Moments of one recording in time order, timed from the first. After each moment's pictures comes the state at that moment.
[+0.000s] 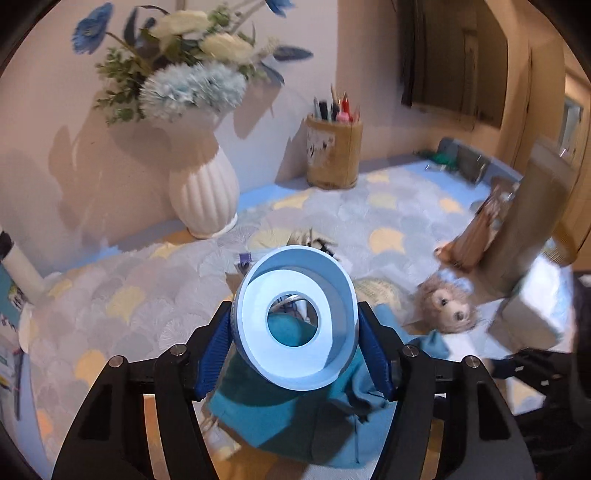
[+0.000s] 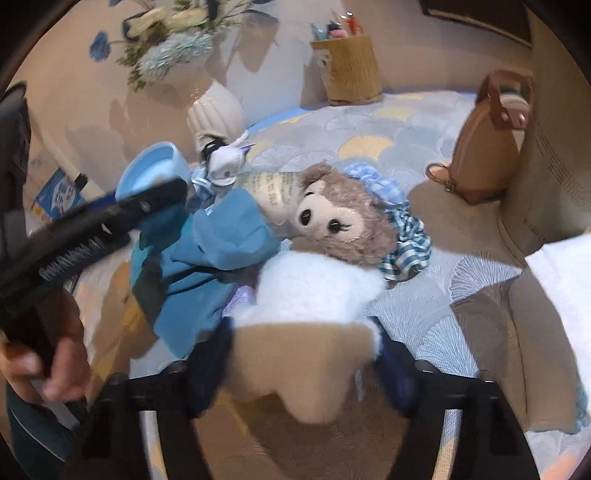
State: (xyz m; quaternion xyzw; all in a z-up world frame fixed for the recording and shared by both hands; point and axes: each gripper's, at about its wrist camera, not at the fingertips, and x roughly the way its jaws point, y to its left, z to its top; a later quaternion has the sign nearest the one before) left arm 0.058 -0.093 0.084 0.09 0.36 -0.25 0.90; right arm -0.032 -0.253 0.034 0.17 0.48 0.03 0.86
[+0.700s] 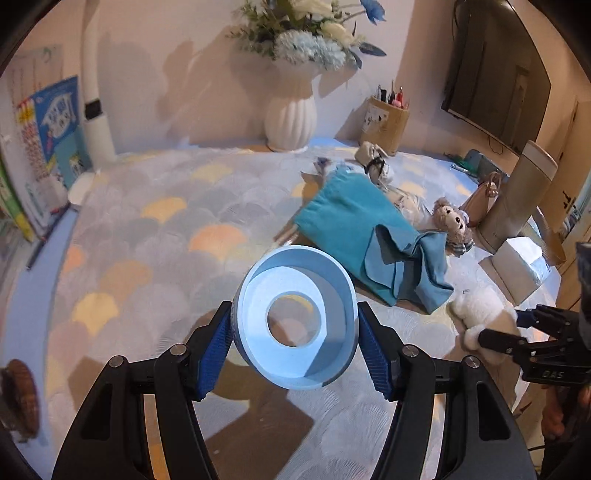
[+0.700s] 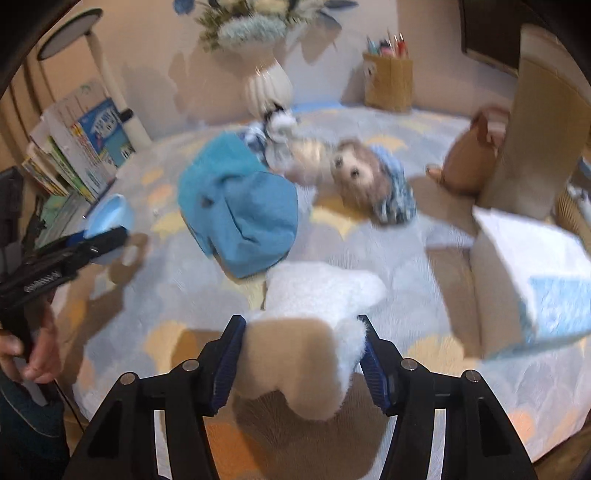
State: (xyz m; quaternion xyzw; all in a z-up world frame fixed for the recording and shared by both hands) left arm -0.038 0.016 0.062 0.01 0.41 -0.17 0.90; right arm -0.103 -0.244 0.049 0.07 0.50 0.08 0.86
